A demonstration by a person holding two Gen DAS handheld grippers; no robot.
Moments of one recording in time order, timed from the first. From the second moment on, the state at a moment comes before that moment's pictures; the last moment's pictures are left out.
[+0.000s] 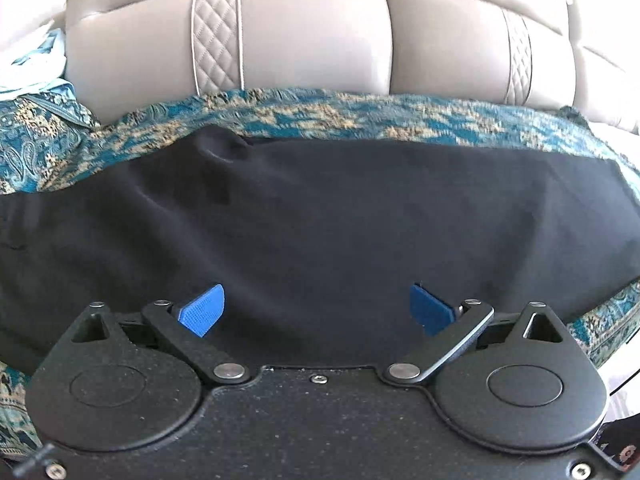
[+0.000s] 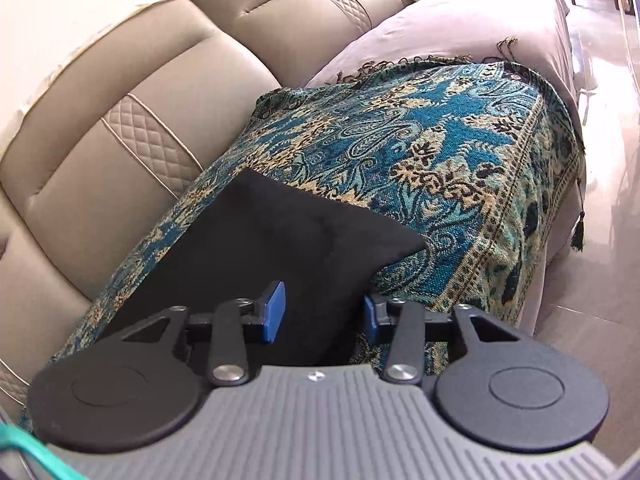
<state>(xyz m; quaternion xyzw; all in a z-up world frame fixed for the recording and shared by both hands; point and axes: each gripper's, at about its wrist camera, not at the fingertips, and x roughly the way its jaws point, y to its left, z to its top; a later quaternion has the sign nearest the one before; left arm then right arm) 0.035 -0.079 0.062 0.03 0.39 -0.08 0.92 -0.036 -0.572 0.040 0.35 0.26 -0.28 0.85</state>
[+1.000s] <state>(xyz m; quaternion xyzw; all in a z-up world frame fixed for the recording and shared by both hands) 0.036 -0.044 0.039 -0.05 0.40 -0.10 0.91 0.034 -0.443 0.092 0.20 0.25 -0.16 0.94</state>
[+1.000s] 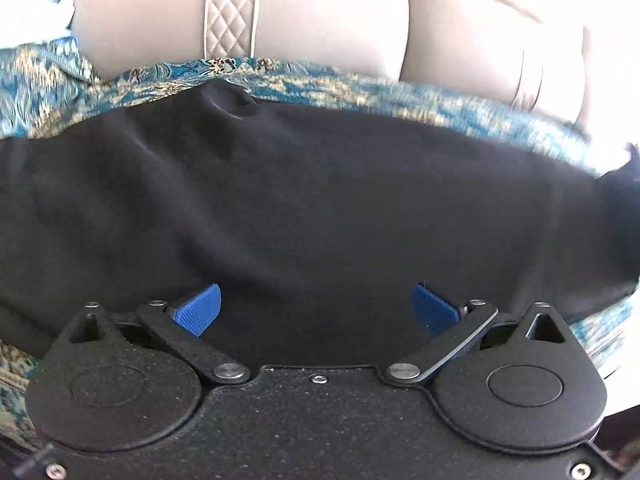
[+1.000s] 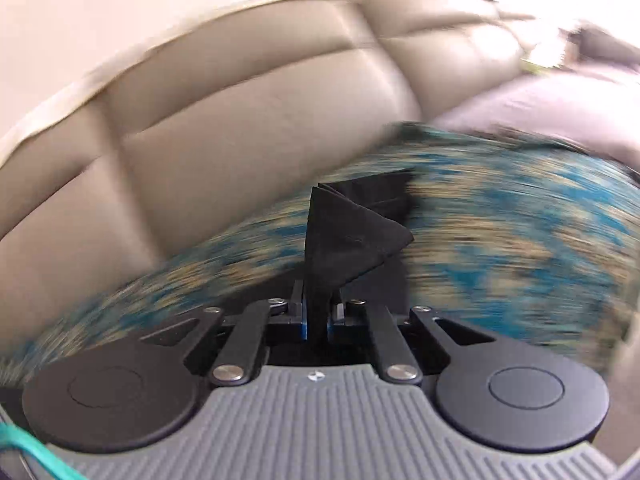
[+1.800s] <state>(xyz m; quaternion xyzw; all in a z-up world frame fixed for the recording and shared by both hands) 0.017 0.039 0.071 -0.13 0.38 -0.10 0.91 -0.004 -0.200 0.082 -0.11 0.31 0.32 0.89</state>
